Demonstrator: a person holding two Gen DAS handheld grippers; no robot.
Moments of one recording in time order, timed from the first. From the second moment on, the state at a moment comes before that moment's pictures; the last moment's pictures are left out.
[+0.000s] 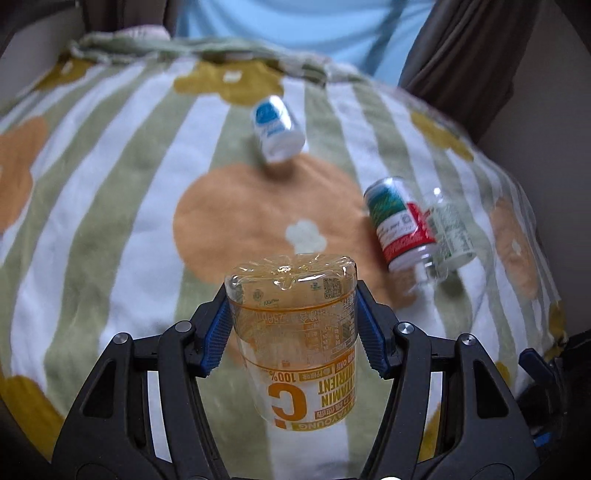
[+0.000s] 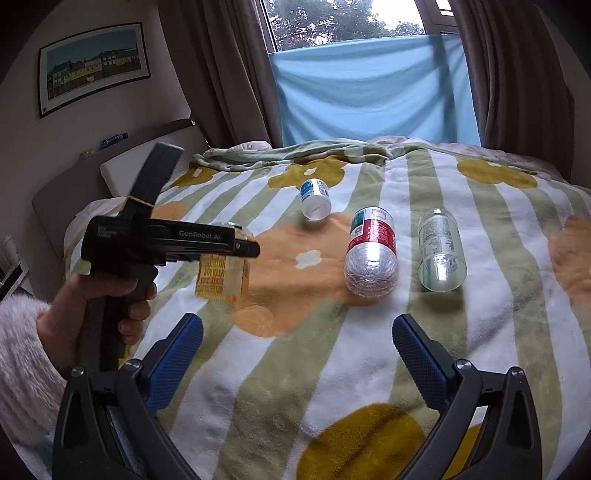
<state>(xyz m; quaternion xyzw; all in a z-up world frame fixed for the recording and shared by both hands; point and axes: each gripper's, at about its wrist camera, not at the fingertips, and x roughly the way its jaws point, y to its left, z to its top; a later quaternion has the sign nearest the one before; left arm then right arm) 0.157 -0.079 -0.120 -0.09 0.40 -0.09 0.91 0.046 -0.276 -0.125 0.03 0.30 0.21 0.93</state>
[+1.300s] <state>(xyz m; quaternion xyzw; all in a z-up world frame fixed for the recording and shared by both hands) 0.133 -0.099 -0.170 -0.02 0.43 -0.09 0.90 0.038 -0.259 -0.148 0.00 0.32 0.21 0.92</state>
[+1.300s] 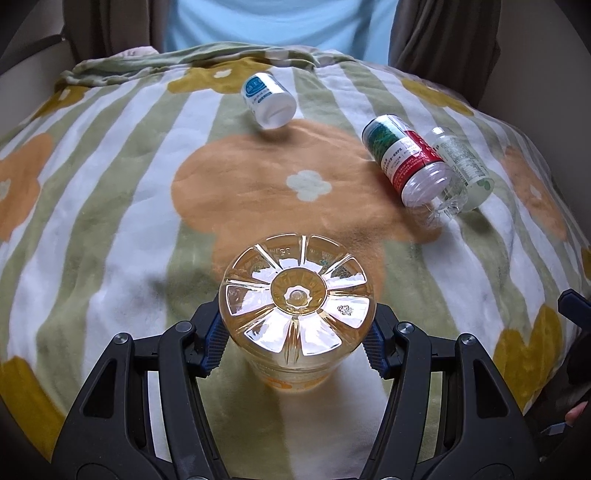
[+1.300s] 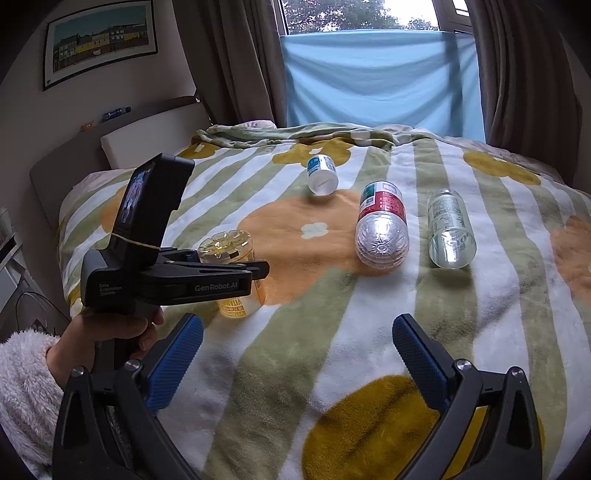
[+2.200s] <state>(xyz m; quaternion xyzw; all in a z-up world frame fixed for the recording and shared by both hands) 0.046 -0.035 -0.003 -0.01 0.25 -0.11 0.96 0.000 -0.216 -0.058 -0.02 0.23 0.17 0.96</state>
